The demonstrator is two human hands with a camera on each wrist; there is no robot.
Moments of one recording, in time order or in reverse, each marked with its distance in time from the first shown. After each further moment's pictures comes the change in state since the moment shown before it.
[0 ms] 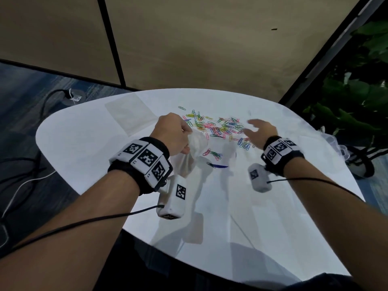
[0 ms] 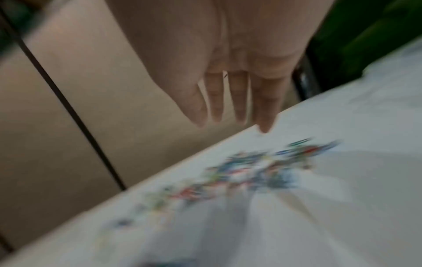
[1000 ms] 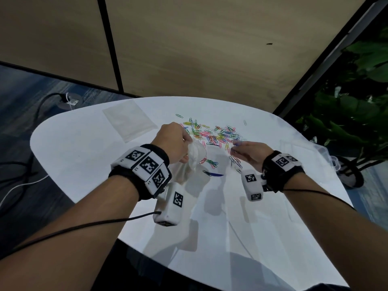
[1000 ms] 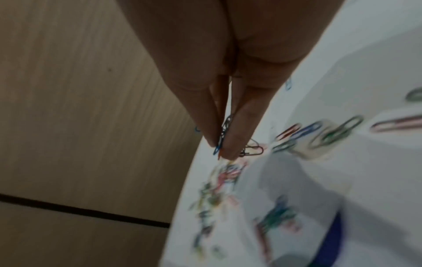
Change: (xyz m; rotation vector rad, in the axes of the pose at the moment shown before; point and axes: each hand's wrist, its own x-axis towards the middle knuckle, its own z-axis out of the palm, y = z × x) left_hand 0.001 0.003 0.003 0.020 -0.052 0.020; right_hand -0.021 0.002 0.010 1.060 -0.270 0.294
